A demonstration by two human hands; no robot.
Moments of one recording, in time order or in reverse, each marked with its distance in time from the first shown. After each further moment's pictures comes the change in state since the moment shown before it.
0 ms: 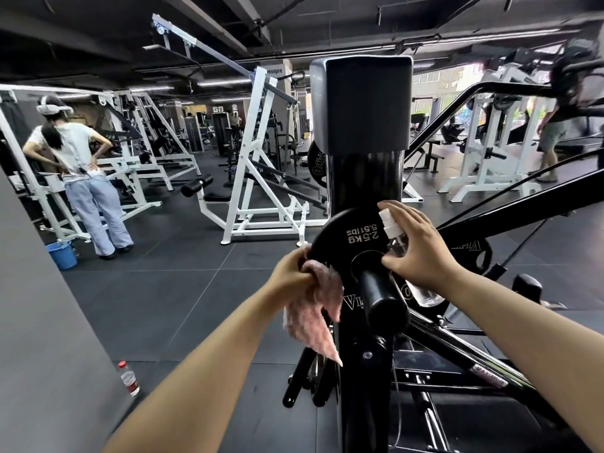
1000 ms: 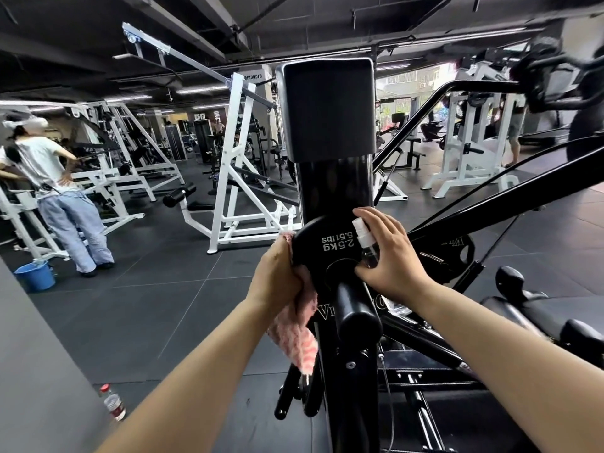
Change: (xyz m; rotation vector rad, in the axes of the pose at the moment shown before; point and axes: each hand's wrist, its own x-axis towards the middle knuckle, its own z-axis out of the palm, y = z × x) left_hand 0.022 0.016 0.017 0.311 0.245 0.294; right_hand -0.004 0.006 0.009 0.026 0.076 0.031
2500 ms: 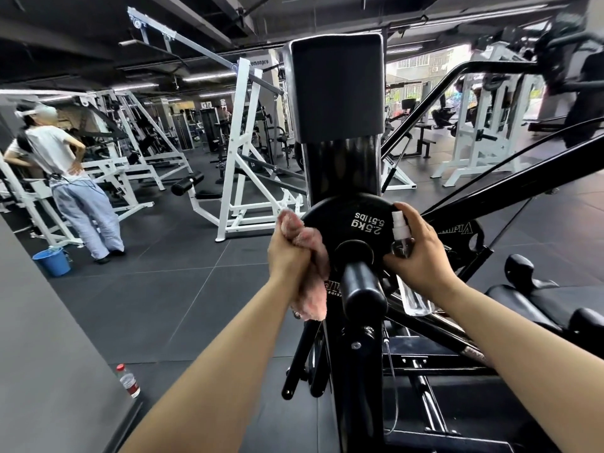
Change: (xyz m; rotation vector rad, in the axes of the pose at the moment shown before) left_hand -0.010 0.031 0.010 -0.553 0.162 -0.444; right_hand -0.028 0.014 -0.008 0.170 0.039 0.264
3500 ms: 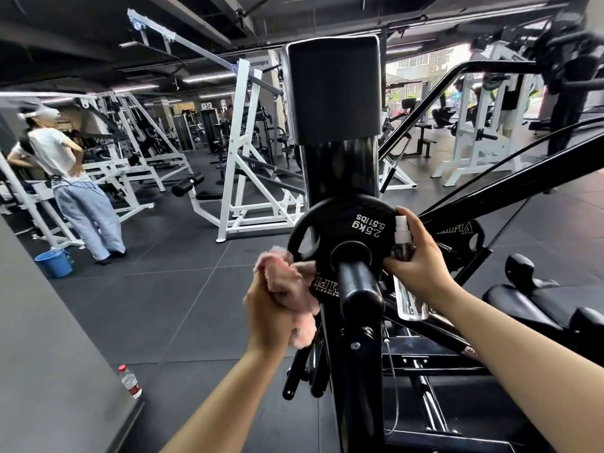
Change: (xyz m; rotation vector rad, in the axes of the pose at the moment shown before) left_hand -0.064 -0.003 -0.026 -0.170 0.134 0.064; right_hand -0.006 0.005 0.004 0.176 -0.020 0.182
